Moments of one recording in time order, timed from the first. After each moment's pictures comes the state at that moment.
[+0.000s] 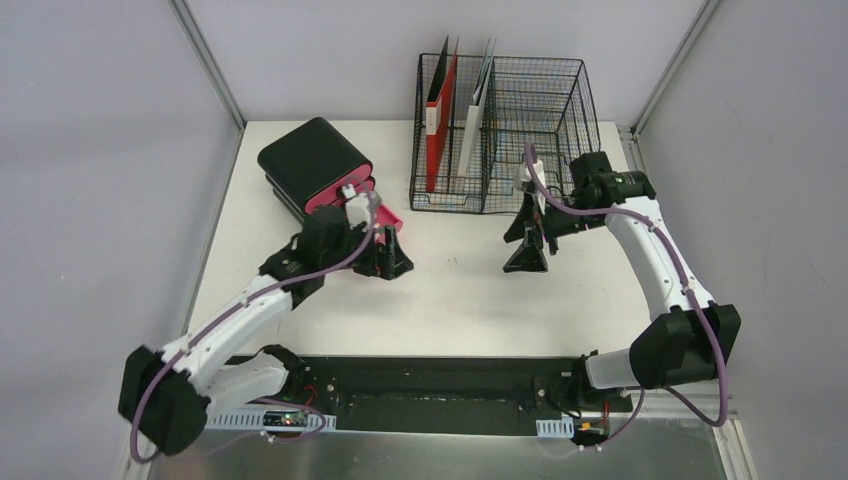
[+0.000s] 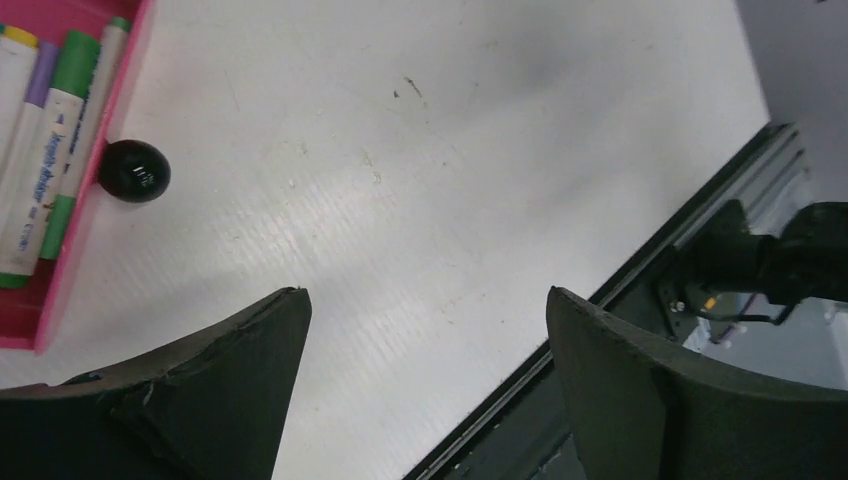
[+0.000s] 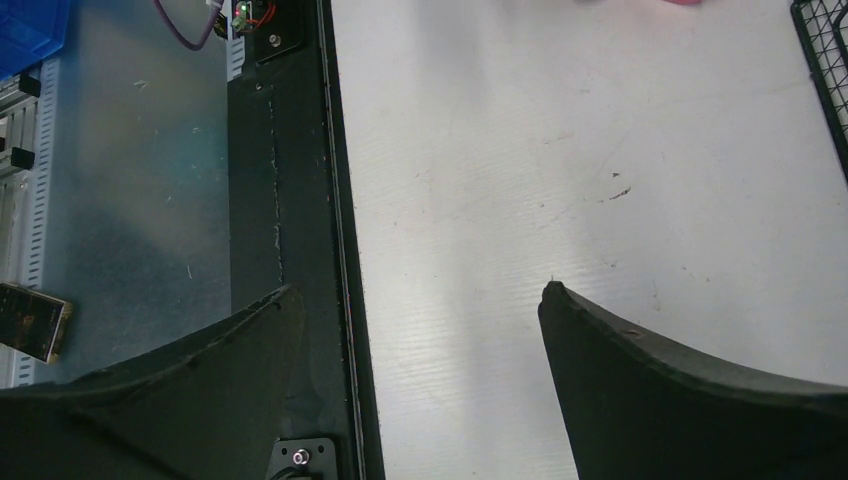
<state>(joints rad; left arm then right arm) -0.48 0.92 0.68 -0.26 0.37 -0.49 0.20 1.40 1.34 -1.29 -1.08 -0.94</state>
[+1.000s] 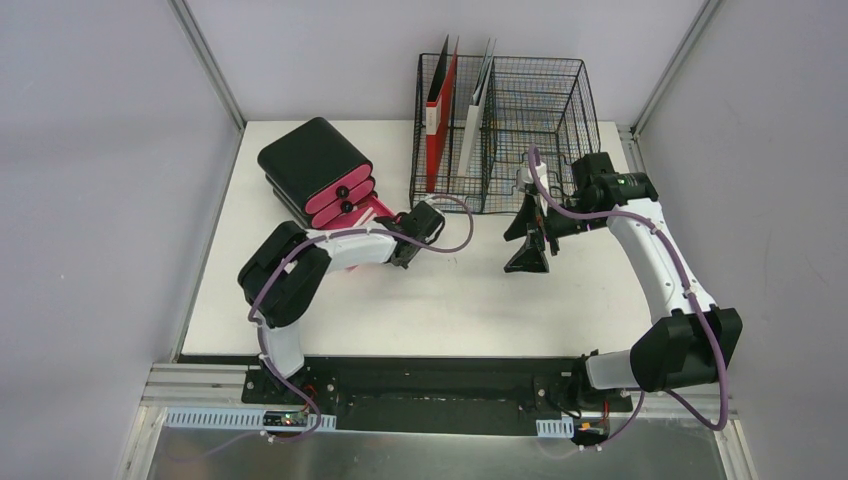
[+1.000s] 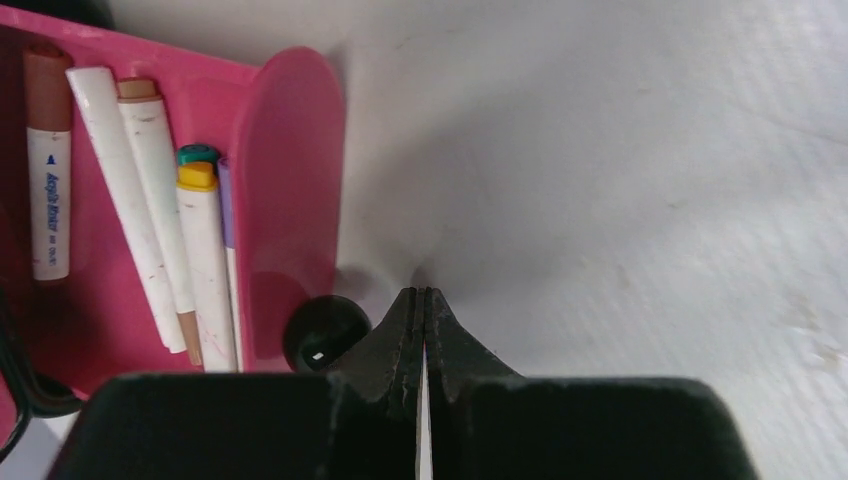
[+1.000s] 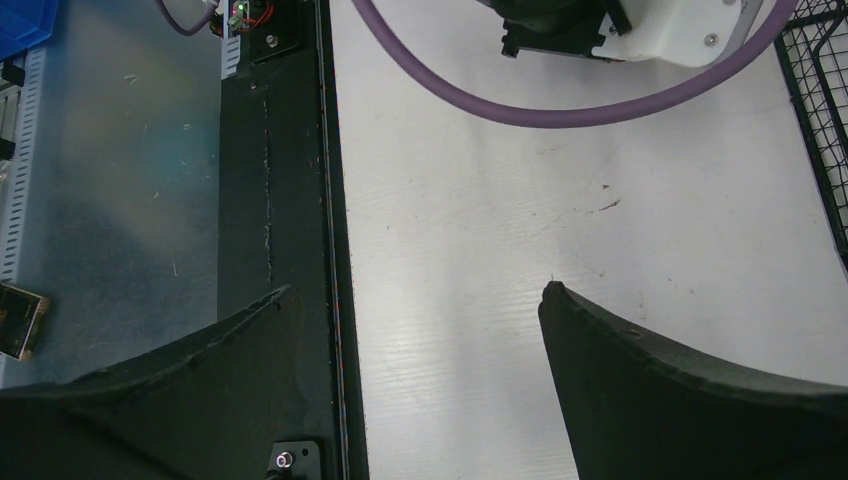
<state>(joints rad) -0.77 1.82 1.12 -0.43 -0.42 0.00 0.17 1.38 1.32 -1.30 -1.10 -1.00</state>
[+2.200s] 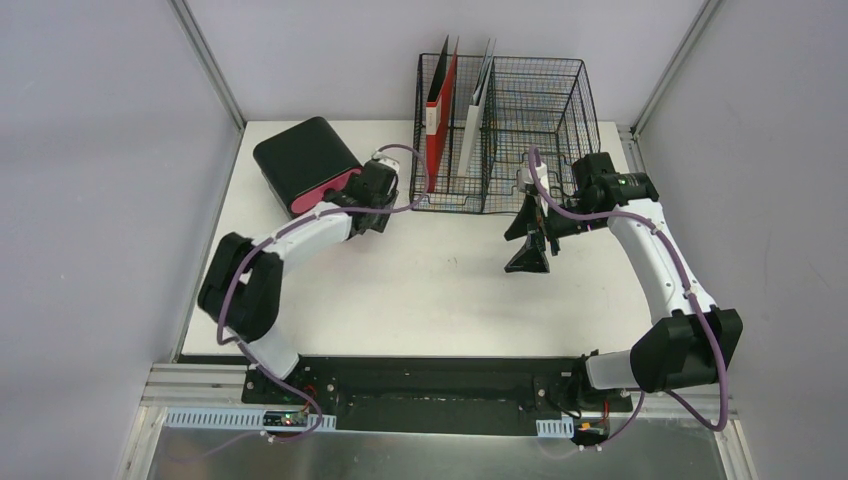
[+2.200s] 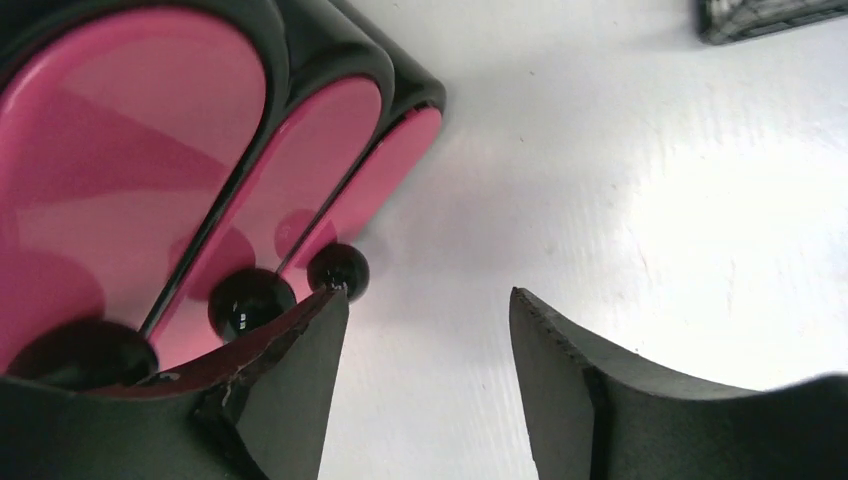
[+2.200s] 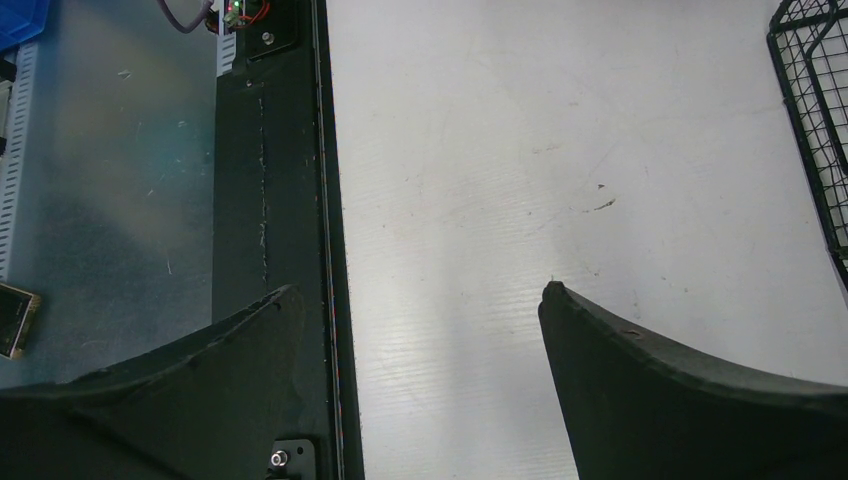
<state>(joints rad) -0.52 1.69 1.15 -0.37 -0.47 -0.01 0.17 1.38 1.32 -1.30 -1.10 -1.01</state>
